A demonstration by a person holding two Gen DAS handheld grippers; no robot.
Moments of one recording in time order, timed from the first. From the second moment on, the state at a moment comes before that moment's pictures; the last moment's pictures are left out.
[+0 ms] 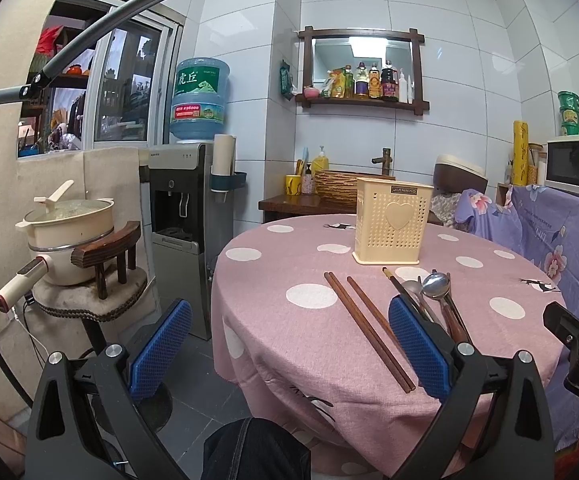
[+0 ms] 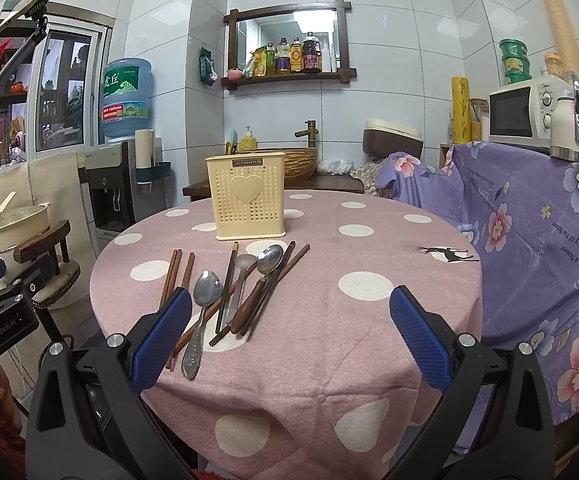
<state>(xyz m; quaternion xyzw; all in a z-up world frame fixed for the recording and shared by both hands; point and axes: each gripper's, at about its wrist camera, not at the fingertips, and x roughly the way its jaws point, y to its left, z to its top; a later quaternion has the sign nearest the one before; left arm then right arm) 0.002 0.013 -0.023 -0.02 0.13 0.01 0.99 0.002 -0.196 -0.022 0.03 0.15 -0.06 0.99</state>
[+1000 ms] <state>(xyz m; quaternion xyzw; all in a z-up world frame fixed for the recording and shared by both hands) 0.034 0.006 -0.032 -0.02 0.21 -0.02 0.98 0.046 -0.208 -0.033 0.03 0.21 -0.06 0.97</state>
